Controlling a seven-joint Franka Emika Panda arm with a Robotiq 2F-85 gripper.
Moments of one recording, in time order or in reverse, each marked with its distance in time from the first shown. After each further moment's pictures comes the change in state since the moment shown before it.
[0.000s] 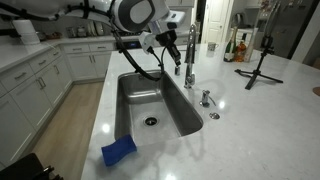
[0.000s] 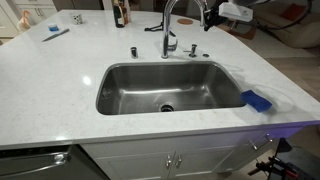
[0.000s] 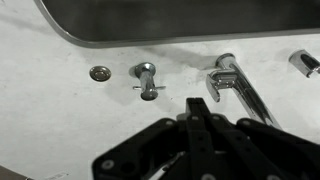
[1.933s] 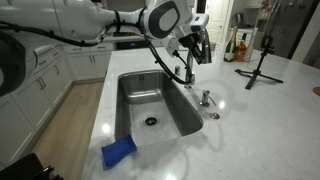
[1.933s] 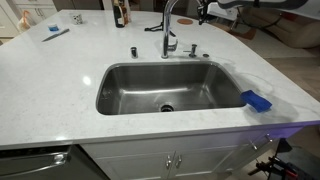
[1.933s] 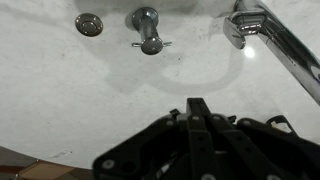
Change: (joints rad) arm -0.094 0.359 0.011 0.517 0.015 -0.063 0.021
